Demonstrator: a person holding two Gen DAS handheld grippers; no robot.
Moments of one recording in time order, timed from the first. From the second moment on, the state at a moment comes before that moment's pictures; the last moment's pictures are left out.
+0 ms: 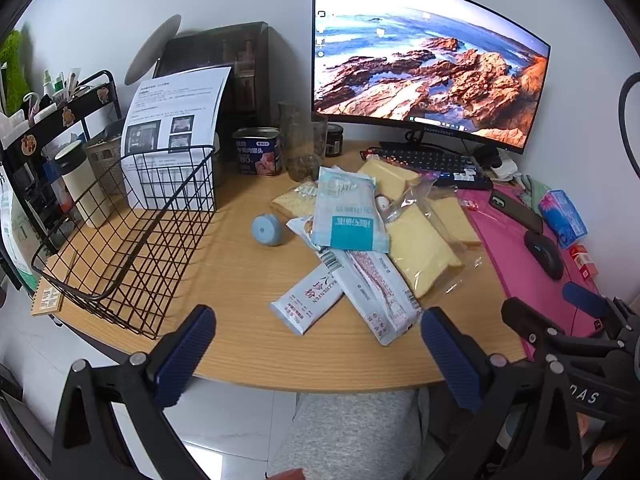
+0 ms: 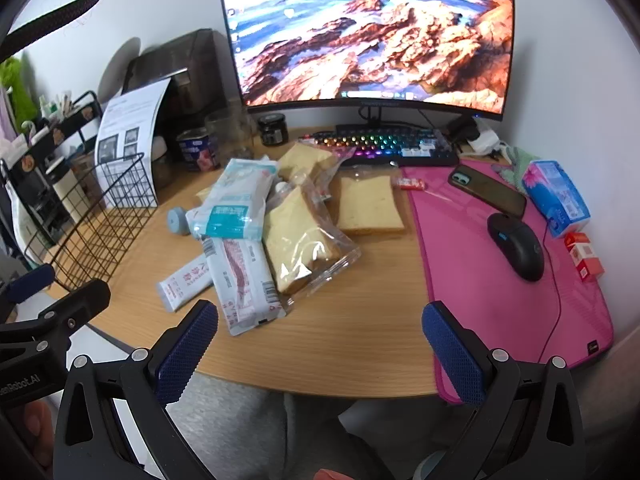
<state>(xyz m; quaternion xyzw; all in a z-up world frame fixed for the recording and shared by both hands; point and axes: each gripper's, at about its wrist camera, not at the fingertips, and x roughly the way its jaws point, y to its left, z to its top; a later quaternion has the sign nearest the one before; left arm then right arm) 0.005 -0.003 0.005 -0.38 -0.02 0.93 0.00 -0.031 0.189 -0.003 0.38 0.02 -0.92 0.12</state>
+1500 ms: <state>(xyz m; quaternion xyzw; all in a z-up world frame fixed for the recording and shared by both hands) 0.000 -0.001 0.005 -0.38 -0.02 0.93 0.01 -0.036 0.193 -0.008 0.39 0.00 -0.91 0.13</state>
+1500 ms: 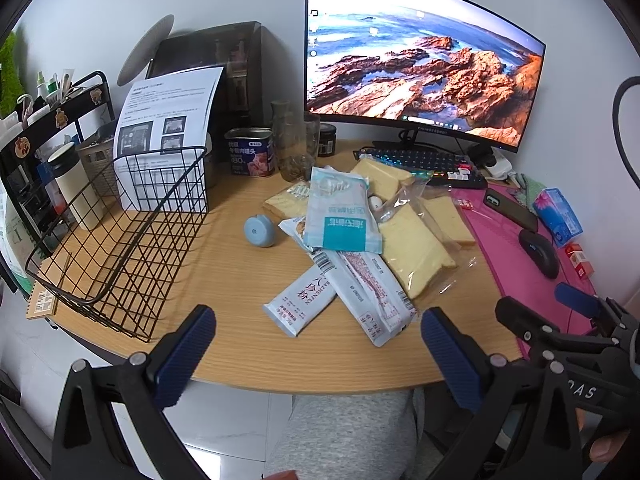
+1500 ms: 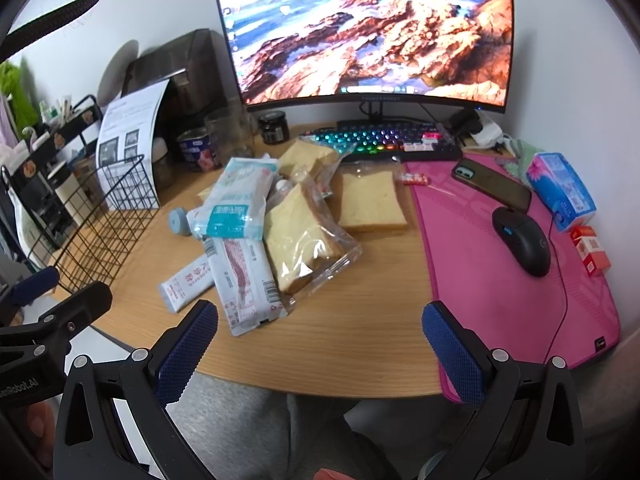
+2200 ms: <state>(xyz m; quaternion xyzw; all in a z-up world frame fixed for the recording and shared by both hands) -0.096 -0.011 -0.036 -0.41 -0.05 0.91 0.08 -0.144 0.197 -0.049 0.42 0.01 -0.88 0.23</state>
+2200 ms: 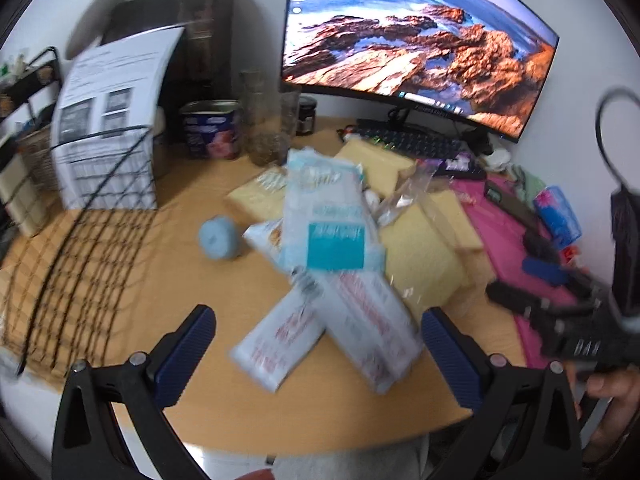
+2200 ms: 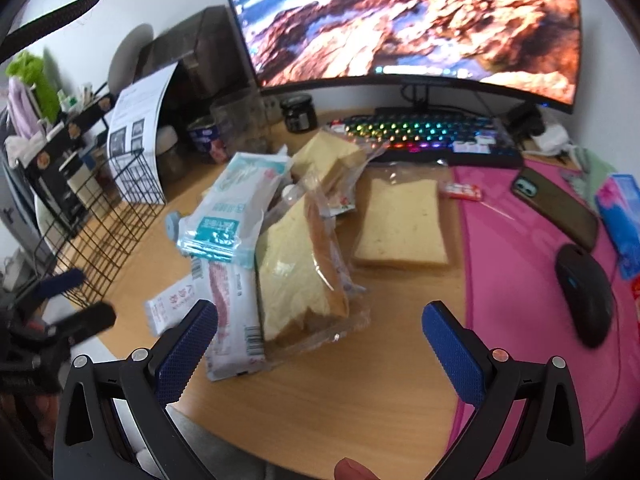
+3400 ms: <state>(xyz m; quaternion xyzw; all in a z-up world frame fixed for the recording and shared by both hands) -0.247 -0.009 -0.099 -0.51 -0.05 0.86 0.10 -0.194 0.173 -0.109 0.44 0.05 -0.83 0.33</state>
